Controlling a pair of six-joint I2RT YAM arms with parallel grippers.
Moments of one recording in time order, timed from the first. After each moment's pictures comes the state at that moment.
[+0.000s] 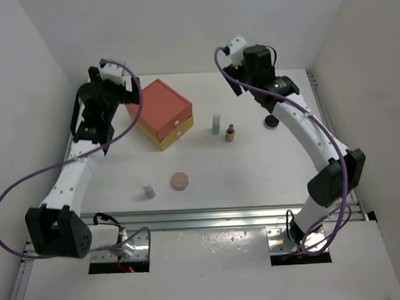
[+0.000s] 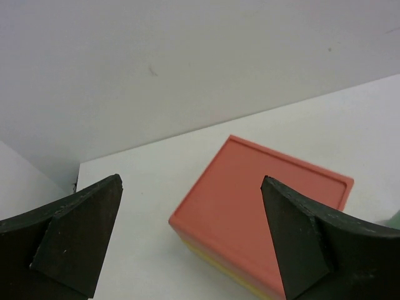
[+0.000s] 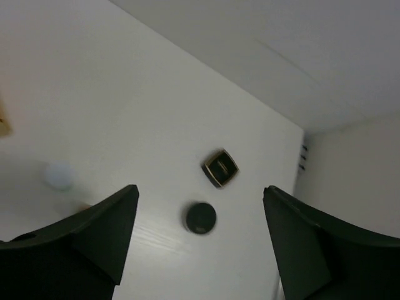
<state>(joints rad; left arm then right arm) -0.09 1.18 1.03 0.21 0.07 0.18 0.41 1.62 1.61 -0.45 0.43 -0.40</state>
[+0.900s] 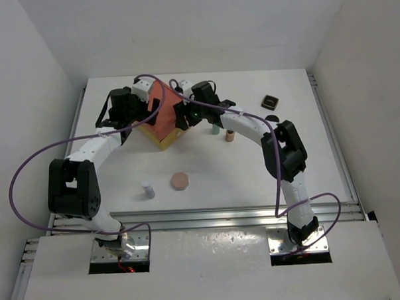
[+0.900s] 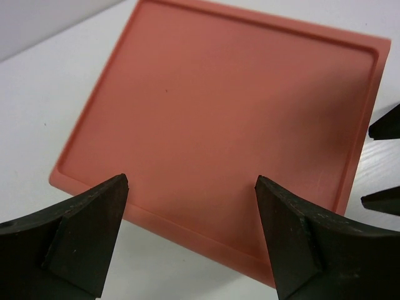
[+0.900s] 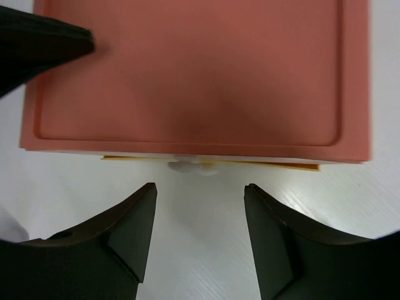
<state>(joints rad) -0.13 1.59 1.12 0.09 0.19 0.25 0.60 2.15 1.72 -0.20 -0.26 0.04</state>
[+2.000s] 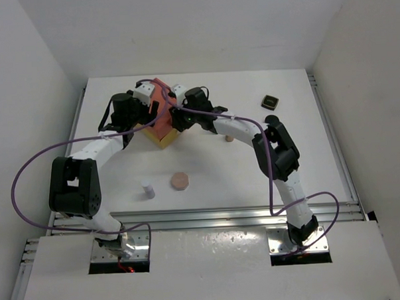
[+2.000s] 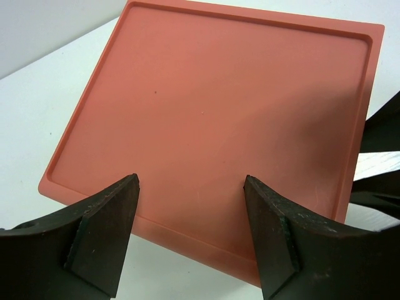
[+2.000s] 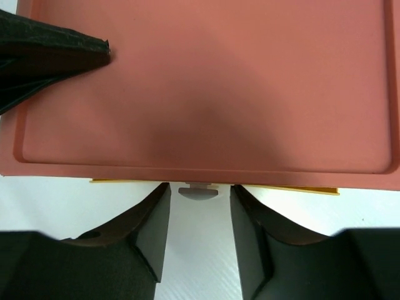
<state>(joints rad) -0.13 1.61 1.05 0.21 0.18 0.27 0.65 2.22 1.71 -0.07 -0.20 -0.01</state>
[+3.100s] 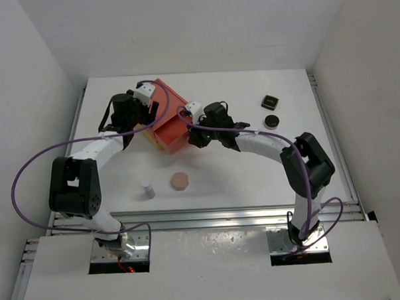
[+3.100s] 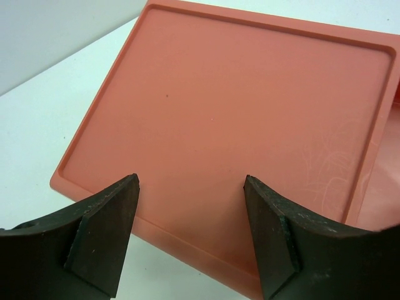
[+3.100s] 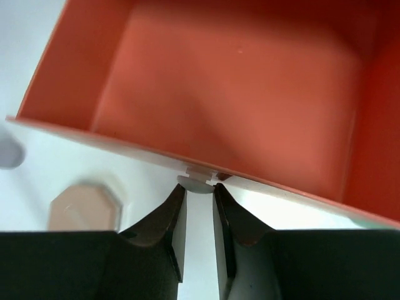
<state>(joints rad) -0.13 1.61 1.04 0.23 0.16 0.32 0.65 1.87 1.22 0.04 -0.27 -0.09</state>
